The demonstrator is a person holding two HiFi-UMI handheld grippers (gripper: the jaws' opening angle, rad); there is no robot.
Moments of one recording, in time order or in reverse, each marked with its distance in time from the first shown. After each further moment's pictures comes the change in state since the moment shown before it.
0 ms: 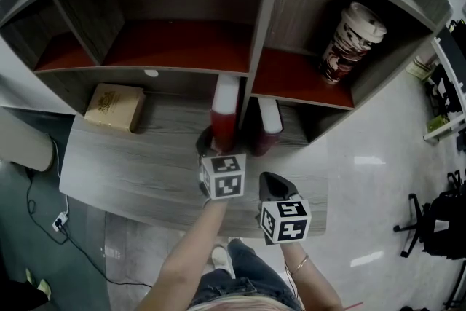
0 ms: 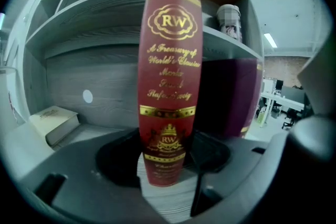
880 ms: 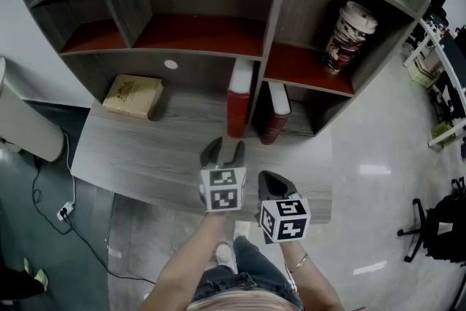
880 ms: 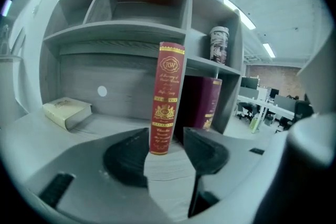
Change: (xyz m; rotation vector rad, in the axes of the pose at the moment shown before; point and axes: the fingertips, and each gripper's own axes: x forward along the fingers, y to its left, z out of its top) left arm -0.091 -0.002 -0.024 -0.054 -0.016 -0.048; right arm -0.038 0.049 -0.014 -0.027 -0.050 0.060
